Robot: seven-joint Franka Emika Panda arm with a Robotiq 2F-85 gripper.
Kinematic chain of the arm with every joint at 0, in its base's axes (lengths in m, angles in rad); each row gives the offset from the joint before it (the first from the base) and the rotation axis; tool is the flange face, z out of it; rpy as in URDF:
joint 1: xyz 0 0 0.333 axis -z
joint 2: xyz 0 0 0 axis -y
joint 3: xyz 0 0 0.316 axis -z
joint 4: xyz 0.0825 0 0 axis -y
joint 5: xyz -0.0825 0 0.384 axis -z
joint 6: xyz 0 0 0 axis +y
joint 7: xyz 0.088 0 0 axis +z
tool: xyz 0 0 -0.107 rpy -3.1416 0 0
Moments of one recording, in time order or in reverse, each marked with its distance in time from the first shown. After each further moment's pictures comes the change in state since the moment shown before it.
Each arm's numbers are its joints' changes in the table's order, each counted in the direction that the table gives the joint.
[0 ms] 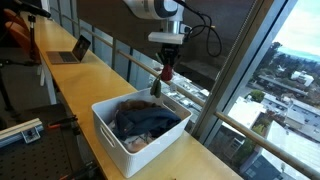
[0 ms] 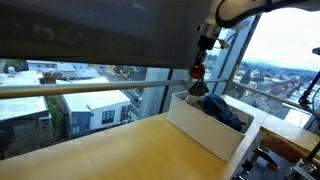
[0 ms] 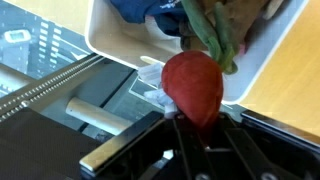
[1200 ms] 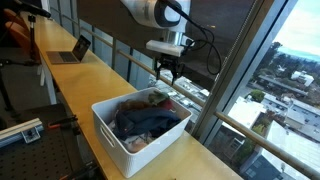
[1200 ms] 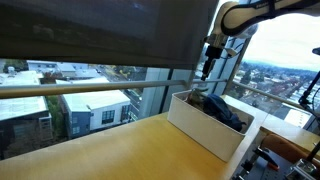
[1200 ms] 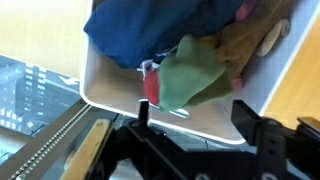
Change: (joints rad) arm 0.049 0.050 0.020 -0.130 -0.067 0.012 0.000
